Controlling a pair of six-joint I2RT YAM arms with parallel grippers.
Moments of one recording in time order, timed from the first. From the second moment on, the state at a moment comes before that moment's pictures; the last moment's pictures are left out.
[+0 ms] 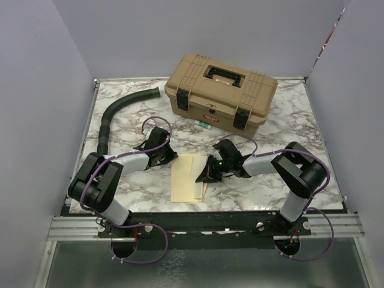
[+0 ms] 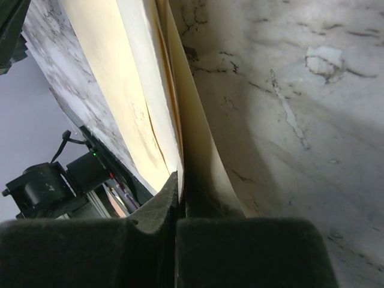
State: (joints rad) left arm -0.45 1.56 0.66 0.04 0.02 -0.99; right arm 0.74 1.76 0.68 0.23 -0.50 1.06
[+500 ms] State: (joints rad) left arm -0.46 1.53 0.61 0.09 -0.03 -1.06; right arm 0.74 1.83 0.69 0.31 -0.60 1.12
